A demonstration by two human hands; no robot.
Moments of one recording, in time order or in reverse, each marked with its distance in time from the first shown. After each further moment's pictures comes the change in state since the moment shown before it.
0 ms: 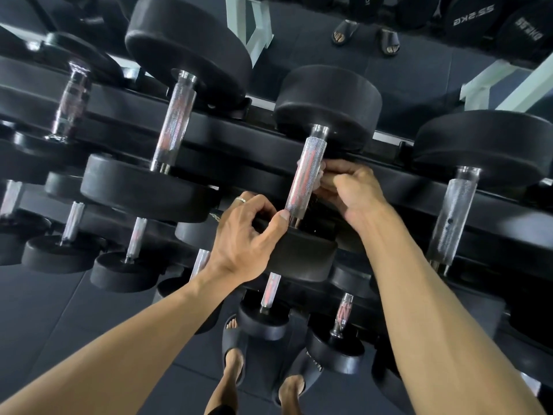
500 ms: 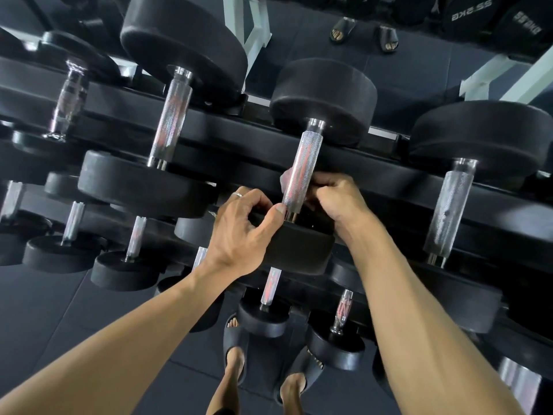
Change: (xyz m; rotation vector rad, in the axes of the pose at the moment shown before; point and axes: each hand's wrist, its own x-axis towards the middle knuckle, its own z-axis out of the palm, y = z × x) left_hand 0.001 -0.002 0.001 -0.008 0.022 0.020; right_hand -0.025 0.013 0.012 -0.230 -0.078 -0.058
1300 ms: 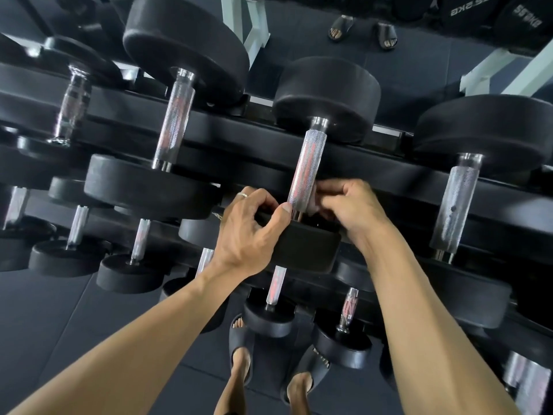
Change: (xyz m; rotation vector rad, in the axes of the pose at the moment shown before) left_hand -0.001 0.002 0.000 -0.018 0.005 0.007; right_hand -0.019 0.007 -0.010 -0.128 0.089 0.030
